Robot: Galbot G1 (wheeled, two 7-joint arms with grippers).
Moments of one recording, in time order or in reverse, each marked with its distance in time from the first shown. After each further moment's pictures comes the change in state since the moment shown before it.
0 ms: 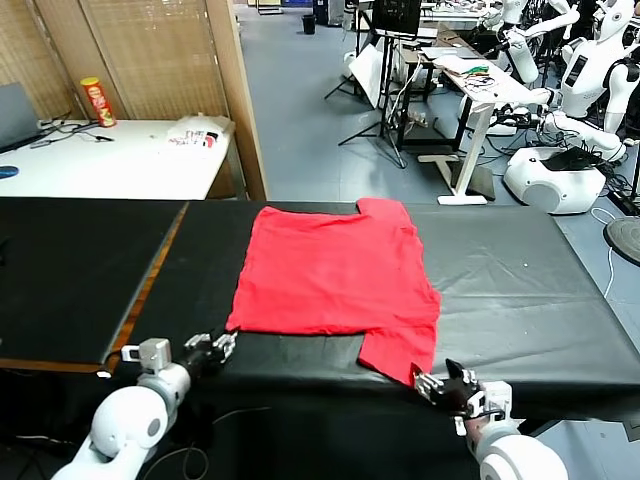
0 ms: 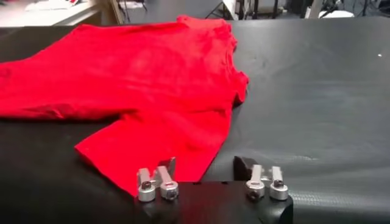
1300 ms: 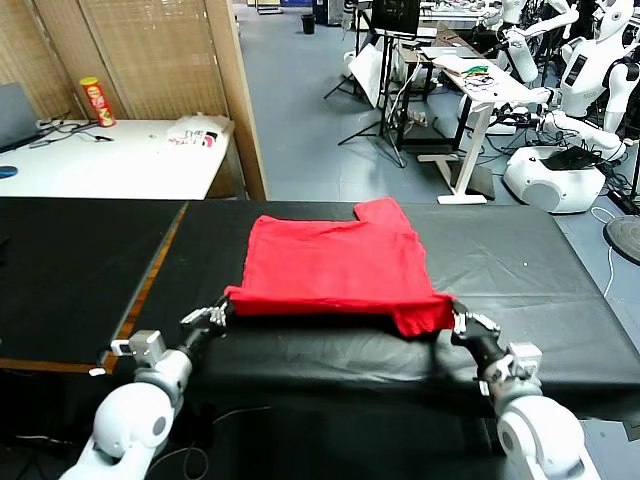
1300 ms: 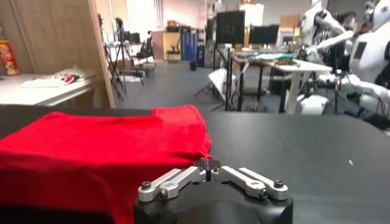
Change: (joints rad) left arm -0.143 -0.090 0.014 0.074 0.163 -0.144 -0.013; right arm 0.513 -0.133 -0.129 -0.470 0.022 0.320 -0.068
